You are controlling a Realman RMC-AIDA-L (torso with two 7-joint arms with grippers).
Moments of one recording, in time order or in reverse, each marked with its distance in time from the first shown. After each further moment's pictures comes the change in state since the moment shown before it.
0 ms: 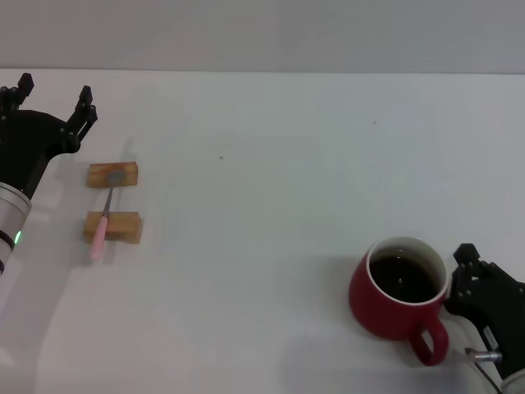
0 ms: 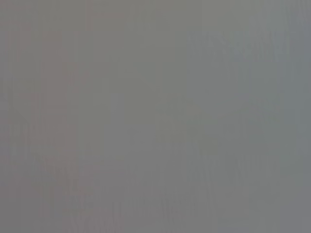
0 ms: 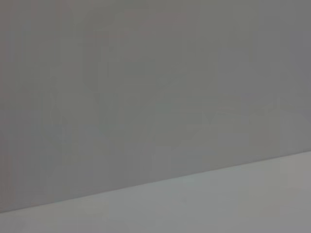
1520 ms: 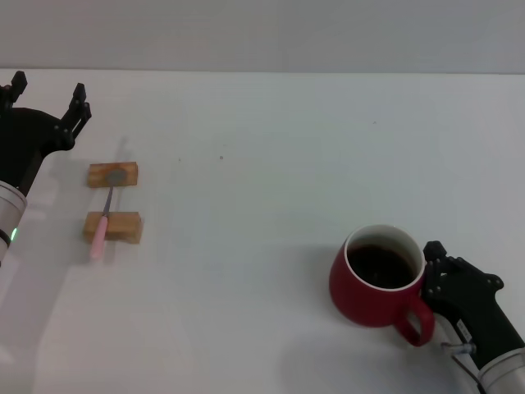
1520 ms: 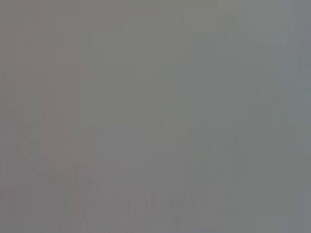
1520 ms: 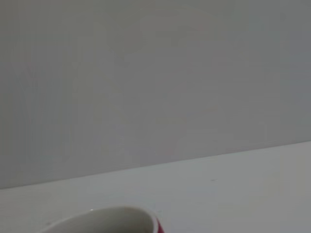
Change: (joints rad) left arm -0.010 0.000 -0.024 -0.015 0.002 -0.002 0.006; right arm 0.065 -0.003 -0.026 -0.009 -0.003 0.087 0.004
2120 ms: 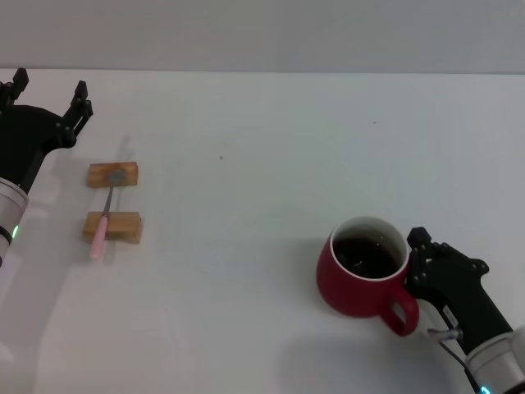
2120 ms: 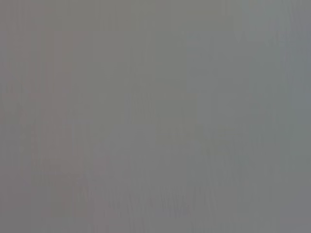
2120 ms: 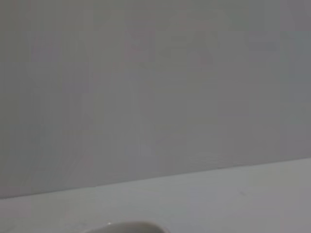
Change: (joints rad) left arm -0.006 0.000 0.000 0.000 0.000 0.000 0.007; right arm 0.046 0.003 -0.009 0.008 -0.001 0.000 0.000
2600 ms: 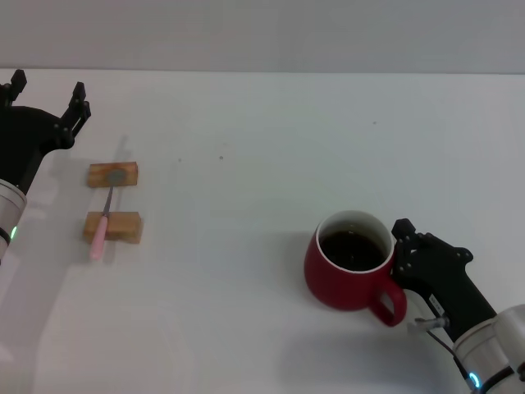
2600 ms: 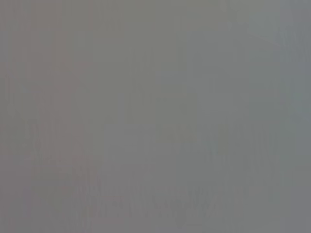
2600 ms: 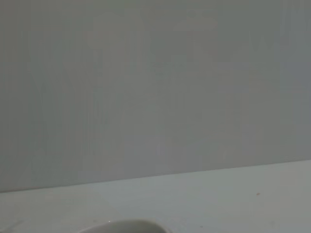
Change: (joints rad) left arm -0.001 0.000 -0.003 -0.008 -0.001 0.000 0.000; right arm 0.046 0.000 0.000 -0.003 0.000 0.041 0.000
